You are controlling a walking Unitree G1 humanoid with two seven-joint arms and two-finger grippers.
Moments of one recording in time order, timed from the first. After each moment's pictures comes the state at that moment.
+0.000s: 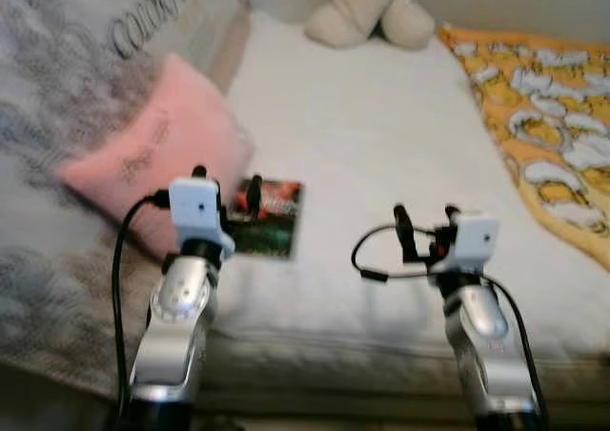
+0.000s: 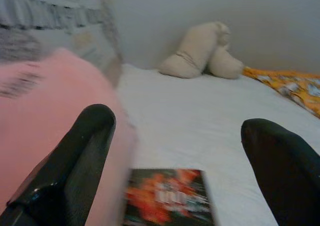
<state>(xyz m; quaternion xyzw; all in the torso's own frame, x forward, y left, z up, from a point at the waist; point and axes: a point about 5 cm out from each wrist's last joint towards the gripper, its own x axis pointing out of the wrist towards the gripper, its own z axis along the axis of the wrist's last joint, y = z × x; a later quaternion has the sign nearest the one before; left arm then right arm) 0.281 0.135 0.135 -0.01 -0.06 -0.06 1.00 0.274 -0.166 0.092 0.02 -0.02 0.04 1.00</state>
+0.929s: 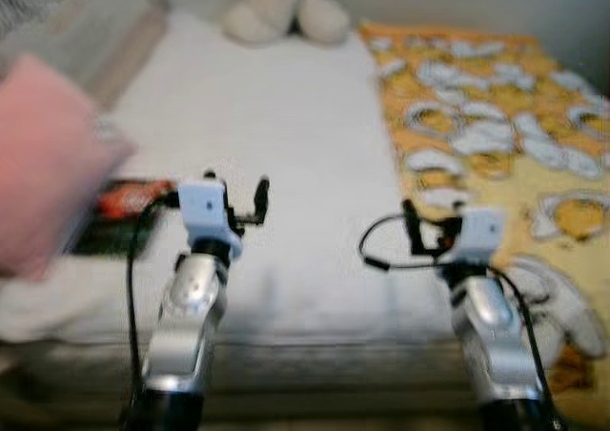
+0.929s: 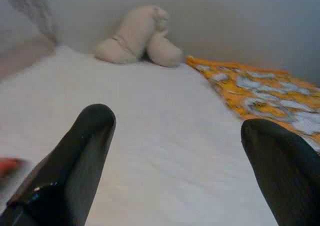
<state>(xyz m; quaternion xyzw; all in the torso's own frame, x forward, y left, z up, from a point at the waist) 0.286 0.126 0.124 -0.05 -0.03 -0.06 1.00 0.279 -0.188 0.090 0.04 0.00 0.00 1.00</state>
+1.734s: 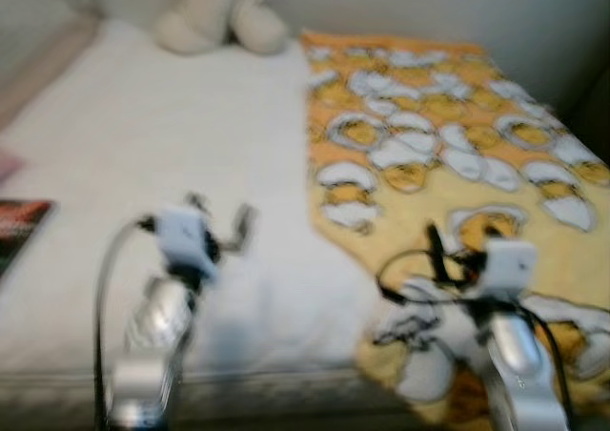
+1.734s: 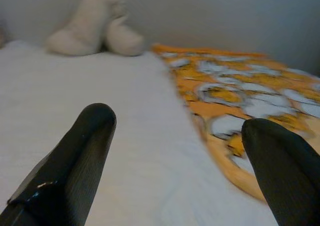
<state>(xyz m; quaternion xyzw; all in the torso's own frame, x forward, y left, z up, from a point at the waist) 0.275 0.170 0.117 0.00 -0.02 -0.05 1.00 0.249 -0.190 0.097 -0.02 -0.03 0.00 1.00</state>
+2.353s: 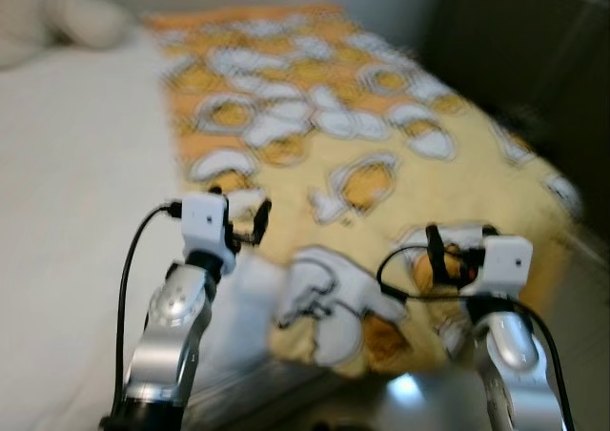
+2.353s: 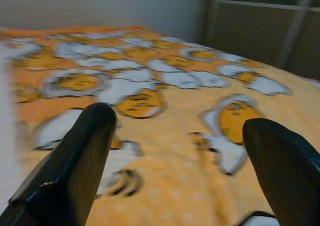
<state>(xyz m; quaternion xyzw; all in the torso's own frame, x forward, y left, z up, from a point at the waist) 0.281 0.147 0.111 0.00 0.00 -0.12 0.99 0.246 -0.196 0.082 -0.02 0.00 -0.02 1.00</state>
